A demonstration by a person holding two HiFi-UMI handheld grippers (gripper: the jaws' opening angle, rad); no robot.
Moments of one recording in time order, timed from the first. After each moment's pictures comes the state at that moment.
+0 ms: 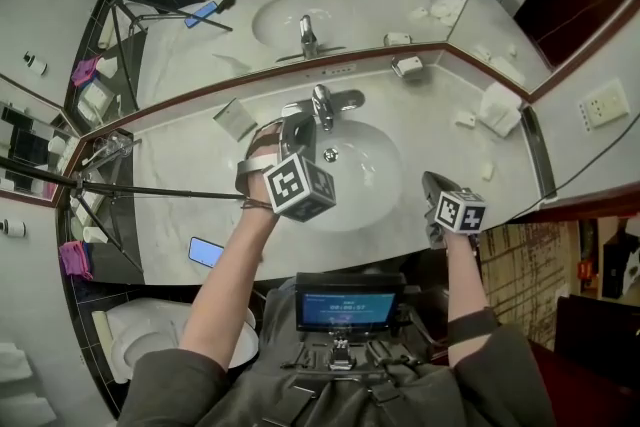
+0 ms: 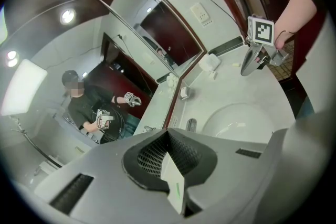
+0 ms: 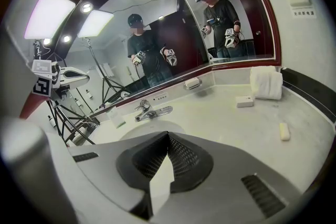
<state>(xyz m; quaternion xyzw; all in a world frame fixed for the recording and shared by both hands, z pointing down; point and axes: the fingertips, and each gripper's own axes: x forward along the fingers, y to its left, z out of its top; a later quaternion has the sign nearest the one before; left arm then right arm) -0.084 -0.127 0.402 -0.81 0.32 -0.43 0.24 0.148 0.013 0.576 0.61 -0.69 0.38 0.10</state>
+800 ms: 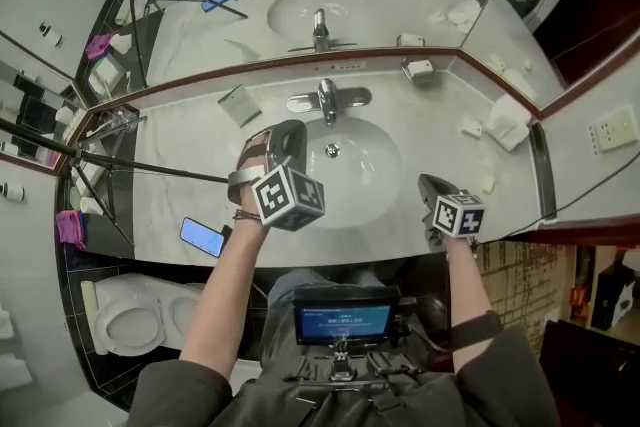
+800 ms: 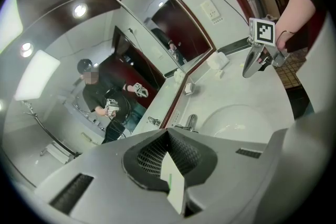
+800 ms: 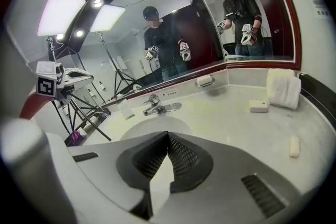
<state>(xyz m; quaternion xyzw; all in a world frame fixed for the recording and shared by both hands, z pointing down) -0.103 -0.103 0.404 -0.79 0.38 -0.43 0.20 0.143 0.005 0.573 0.55 -0.74 0.37 0.13</state>
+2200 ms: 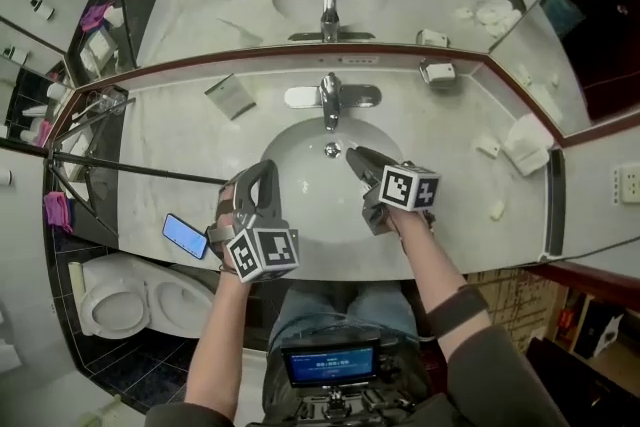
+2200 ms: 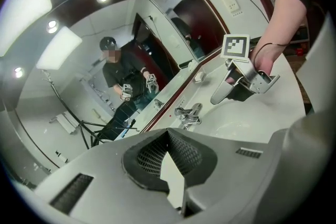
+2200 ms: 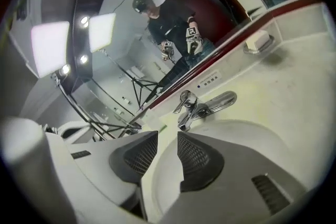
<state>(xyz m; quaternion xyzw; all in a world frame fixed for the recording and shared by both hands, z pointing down) -0.153 -0.089 0.469 -0.76 0.48 -0.41 0.13 -0.009 -0.127 0.591 0.40 -0.79 0.47 0.02</state>
